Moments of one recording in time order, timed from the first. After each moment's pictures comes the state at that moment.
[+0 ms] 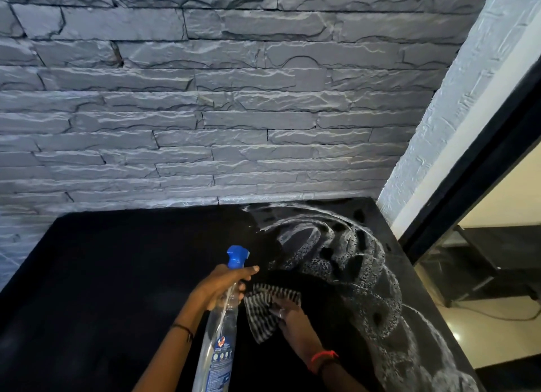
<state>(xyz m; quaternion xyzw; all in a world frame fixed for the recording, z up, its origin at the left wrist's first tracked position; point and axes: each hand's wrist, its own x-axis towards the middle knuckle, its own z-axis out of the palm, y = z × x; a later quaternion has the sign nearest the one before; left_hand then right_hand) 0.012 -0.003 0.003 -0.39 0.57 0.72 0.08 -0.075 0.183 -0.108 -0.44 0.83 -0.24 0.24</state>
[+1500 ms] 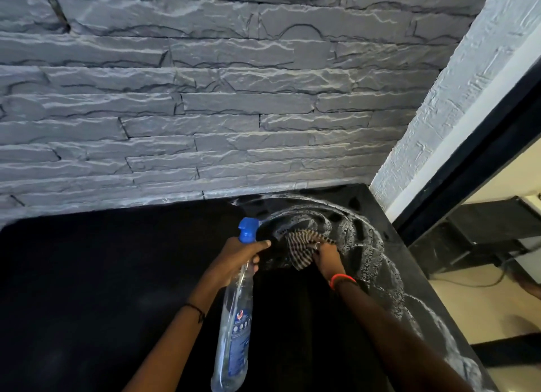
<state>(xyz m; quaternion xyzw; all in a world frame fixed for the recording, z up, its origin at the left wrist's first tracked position) -0.055 -0.027 0.005 -0.36 0.59 0.73 0.04 -0.222 0.146 -0.097 -0.28 0.92 -0.20 0.16</state>
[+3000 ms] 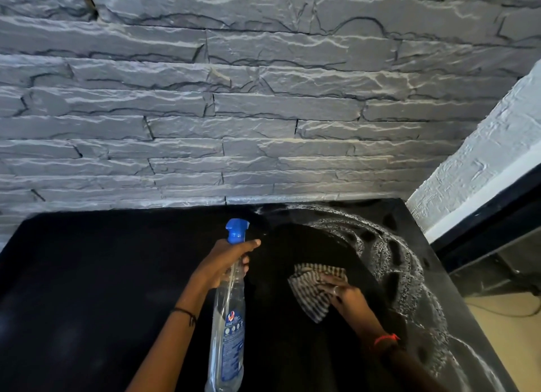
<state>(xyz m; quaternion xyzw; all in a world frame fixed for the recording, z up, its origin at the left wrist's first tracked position) -0.048 -0.118 -0.017 -0.36 0.56 0.75 0.03 -0.202 0.155 -0.121 -0.43 0.86 -0.20 0.20</state>
